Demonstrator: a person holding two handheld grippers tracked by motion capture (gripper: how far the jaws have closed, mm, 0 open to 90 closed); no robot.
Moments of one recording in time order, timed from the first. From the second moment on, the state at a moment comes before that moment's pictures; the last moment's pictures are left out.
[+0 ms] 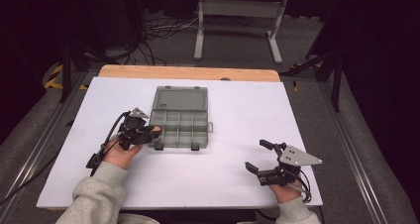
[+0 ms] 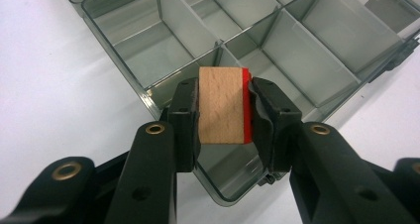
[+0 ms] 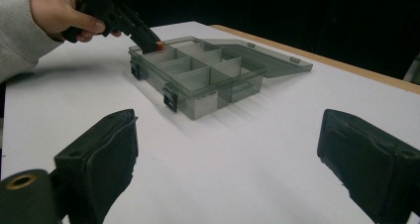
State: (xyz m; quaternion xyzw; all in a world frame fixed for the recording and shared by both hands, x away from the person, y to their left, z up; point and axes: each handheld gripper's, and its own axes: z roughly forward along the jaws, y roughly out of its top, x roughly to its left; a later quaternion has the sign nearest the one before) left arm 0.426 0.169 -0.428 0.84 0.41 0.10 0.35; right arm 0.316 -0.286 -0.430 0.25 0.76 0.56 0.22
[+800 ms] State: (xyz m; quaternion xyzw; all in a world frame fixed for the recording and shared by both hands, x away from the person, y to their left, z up) left arm 0.423 0.172 -0.421 0.83 0.39 0.09 0.37; right arm 0.316 -0.285 -0.430 0.25 0.76 0.56 0.22
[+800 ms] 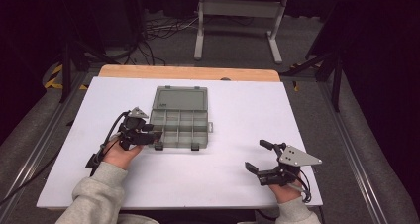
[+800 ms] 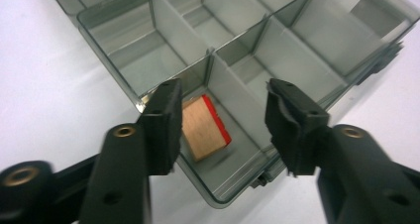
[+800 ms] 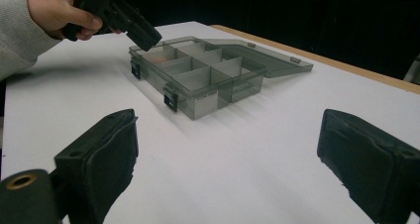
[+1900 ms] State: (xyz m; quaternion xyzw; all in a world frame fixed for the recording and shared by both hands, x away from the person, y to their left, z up) left arm 0.373 0.195 -0.374 0.80 0.30 0.13 0.51; right arm 0.326 -0.278 -0.430 0.24 0.76 0.57 0.21
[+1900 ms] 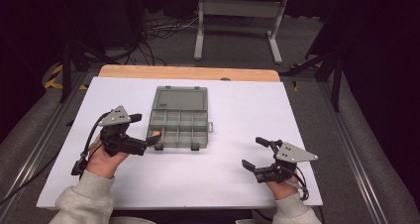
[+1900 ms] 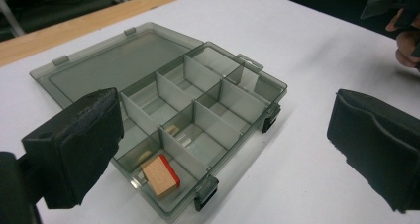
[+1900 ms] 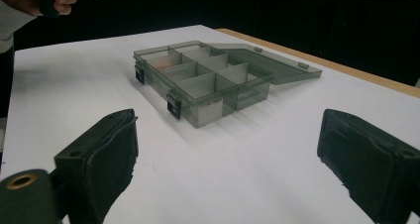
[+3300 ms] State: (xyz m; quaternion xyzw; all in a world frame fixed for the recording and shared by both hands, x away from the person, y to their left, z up) left arm 0.332 0.268 -0.451 0.71 0.30 0.17 0.61; right arm 0.328 -0.279 -0.431 0.24 0.76 0.57 0.20
